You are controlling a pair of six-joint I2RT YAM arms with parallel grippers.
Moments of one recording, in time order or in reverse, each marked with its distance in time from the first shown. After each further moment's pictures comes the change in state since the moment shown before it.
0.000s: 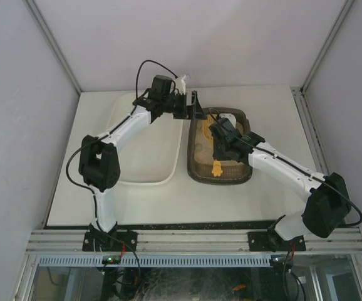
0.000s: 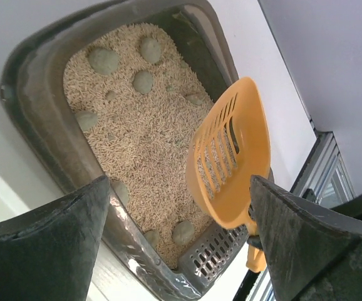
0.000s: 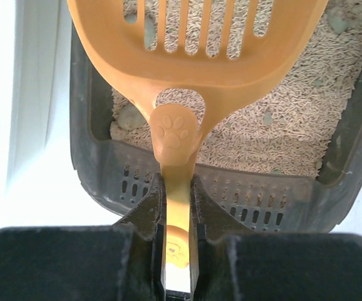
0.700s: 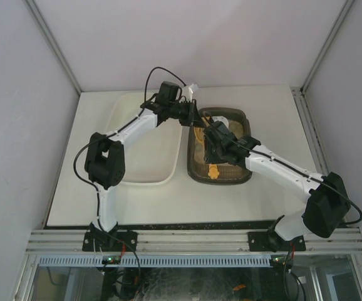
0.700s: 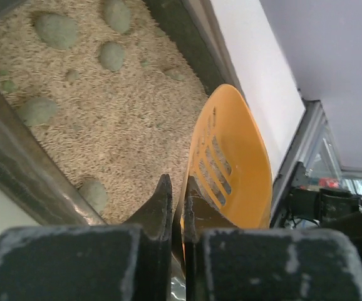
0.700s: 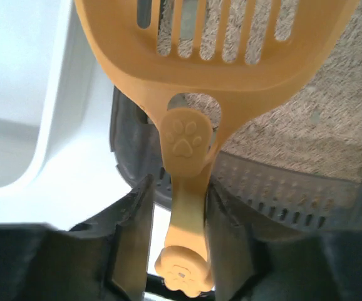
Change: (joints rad) left arm -0.041 0.074 -0.005 0.003 0.093 0.022; right arm 0.074 0.006 0.000 0.031 -0.047 0.017
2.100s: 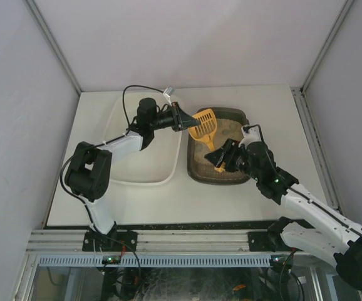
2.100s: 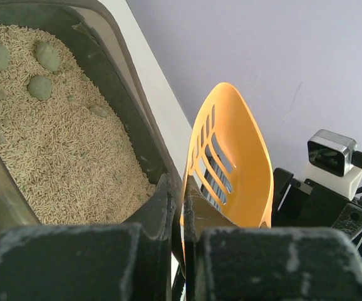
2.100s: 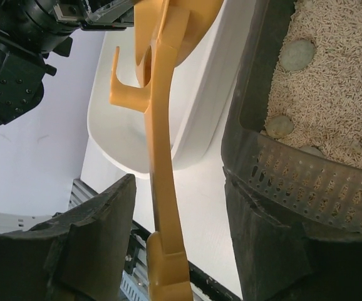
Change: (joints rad) left arm 0.075 -0.234 -0.582 0.886 0.111 -0.579; right arm -0.135 -0.526 -0.528 0.589 -0.310 0.265
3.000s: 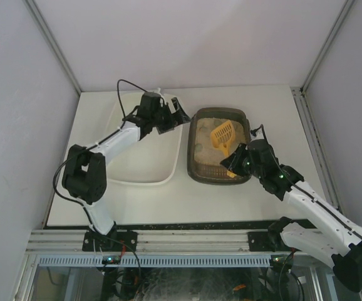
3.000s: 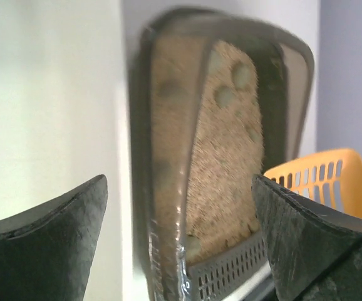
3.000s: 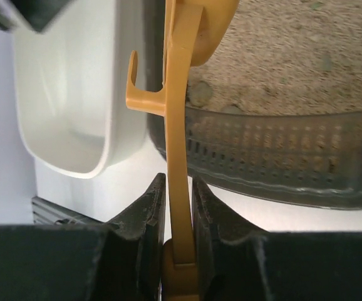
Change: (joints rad) left arm -0.002 -0.022 0.148 -0.634 -0.476 0.204; right arm -0.048 -0.008 0.061 -0.299 0.084 0.034
